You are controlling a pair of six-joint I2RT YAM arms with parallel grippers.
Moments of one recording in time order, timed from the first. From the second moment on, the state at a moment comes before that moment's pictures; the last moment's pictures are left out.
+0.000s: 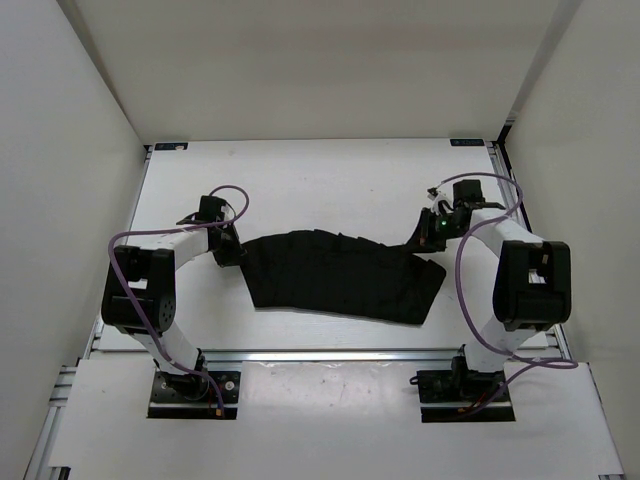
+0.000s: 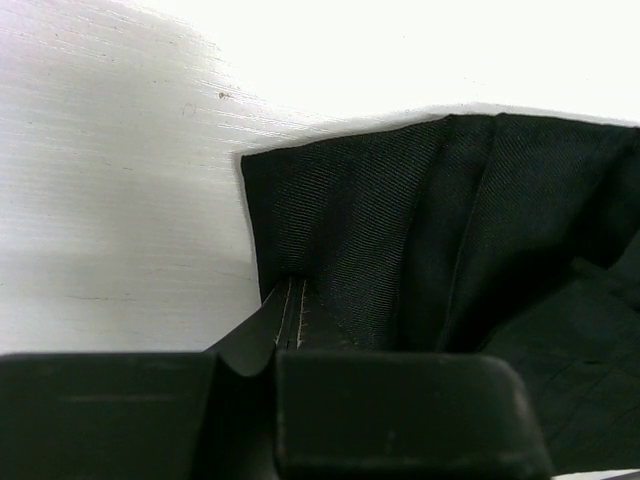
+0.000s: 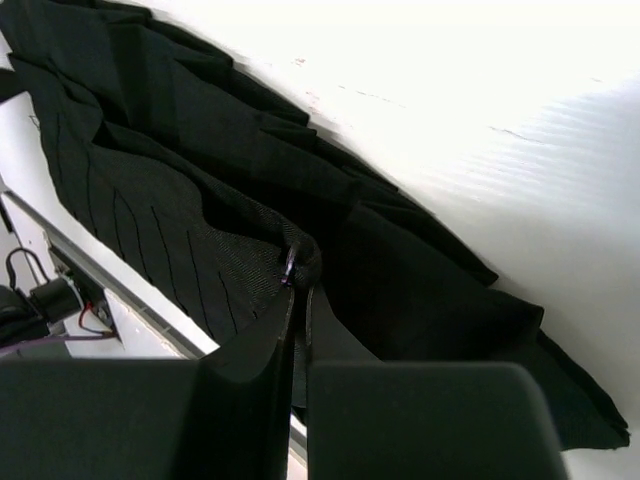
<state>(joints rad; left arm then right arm) -0.12 1.66 0.91 -0.38 0.12 -0.48 0.03 1.70 1.07 -0.56 -0.67 0.15</state>
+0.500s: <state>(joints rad) -0.12 1.65 0.89 -0.37 0.12 -0.49 -0.07 1.57 0.94 -0.55 -0.64 0.15</state>
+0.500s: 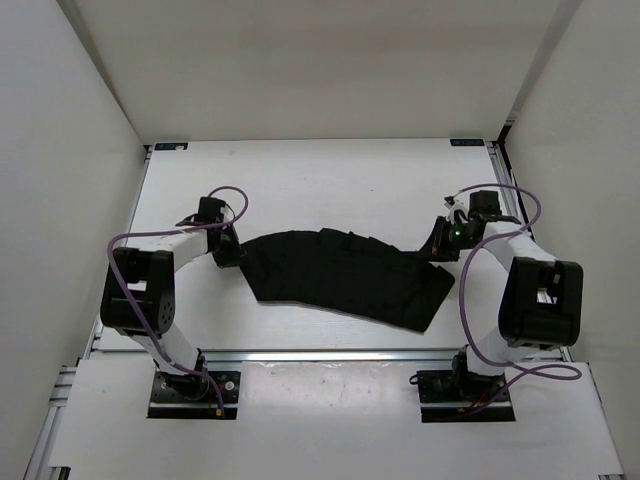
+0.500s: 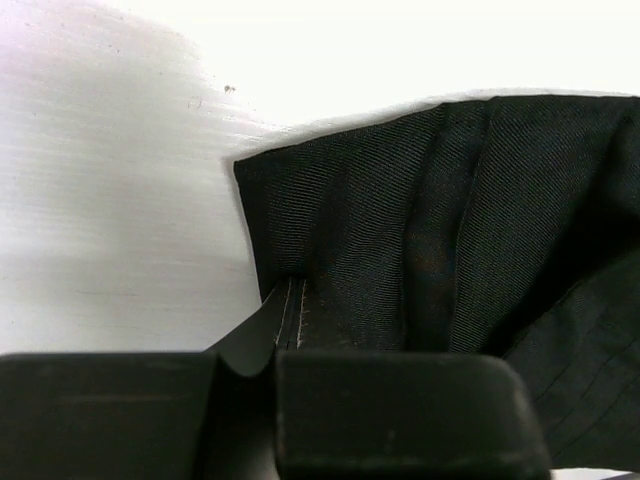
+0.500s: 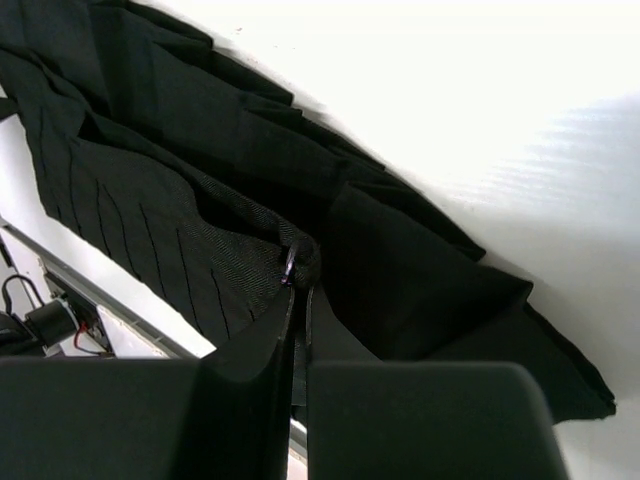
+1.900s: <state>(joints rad) -0.09 1.50 0.77 -0.32 0.29 -0.54 0.14 1.34 1.04 -0.60 -0.48 0.23</state>
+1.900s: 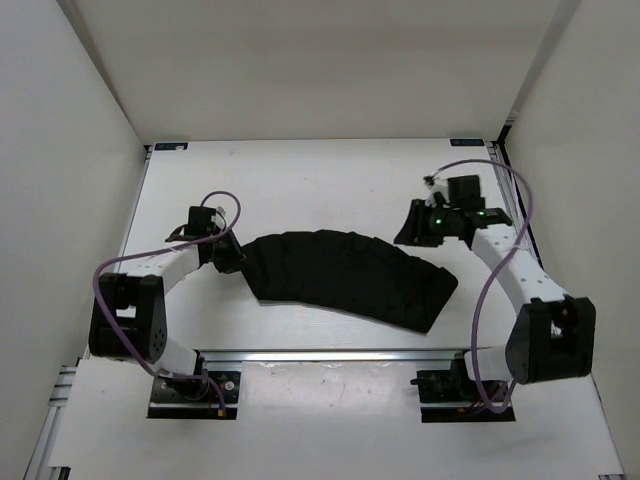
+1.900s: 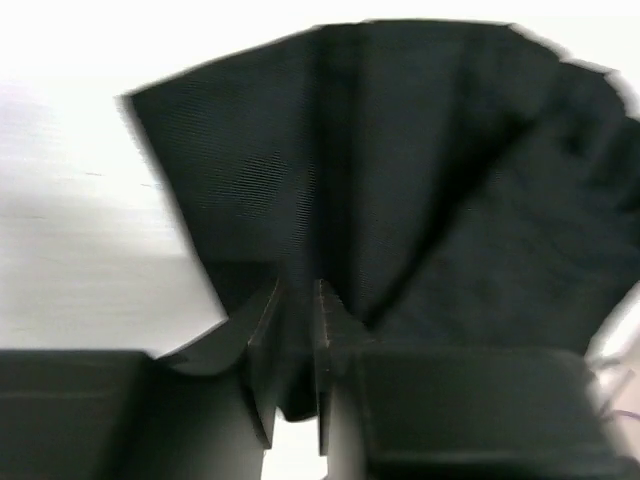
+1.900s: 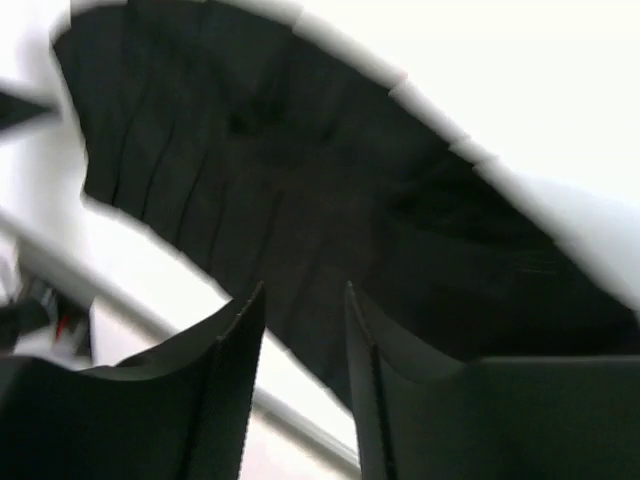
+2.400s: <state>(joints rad) -0.09 1.35 0.67 -0.22 0.50 -0.67 0.26 1.79 0.96 -0.56 -0.66 0.32</state>
